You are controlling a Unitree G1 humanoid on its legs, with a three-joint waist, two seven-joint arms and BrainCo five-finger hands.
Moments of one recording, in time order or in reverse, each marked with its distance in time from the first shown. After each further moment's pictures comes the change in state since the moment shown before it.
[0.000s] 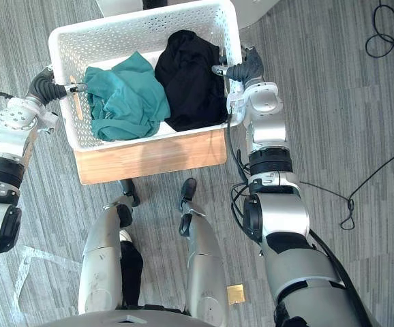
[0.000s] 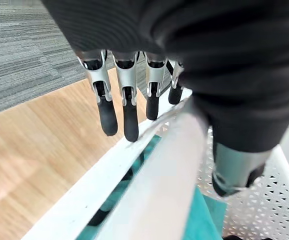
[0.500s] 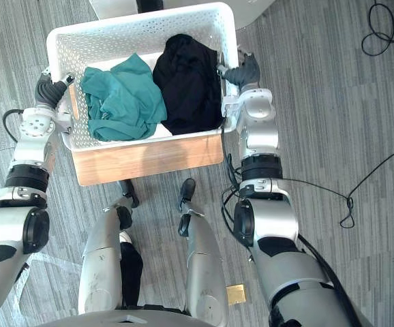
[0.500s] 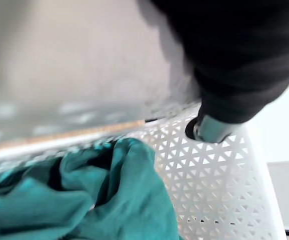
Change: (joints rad) left arm 0.063 -0.244 0.255 -0.103 -0.051 0.022 0.227; right arm 0.103 0.100 -0.137 -0.105 0.026 0.008 -0.079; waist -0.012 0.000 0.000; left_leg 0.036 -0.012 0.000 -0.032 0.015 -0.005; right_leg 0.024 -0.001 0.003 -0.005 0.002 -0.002
